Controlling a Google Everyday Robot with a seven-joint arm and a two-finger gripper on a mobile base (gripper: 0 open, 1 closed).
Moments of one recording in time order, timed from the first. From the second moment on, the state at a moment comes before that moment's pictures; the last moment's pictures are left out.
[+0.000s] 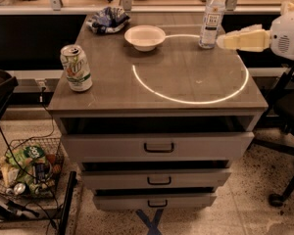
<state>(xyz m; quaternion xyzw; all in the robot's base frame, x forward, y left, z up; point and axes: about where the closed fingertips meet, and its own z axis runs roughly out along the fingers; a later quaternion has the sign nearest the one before) 0.624 -0.258 1.010 -0.25 0.73 0.05 0.64</state>
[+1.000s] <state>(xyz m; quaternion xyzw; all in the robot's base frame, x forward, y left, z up) 0.724 -0.267 1.013 -0.21 0.72 0.05 0.66</state>
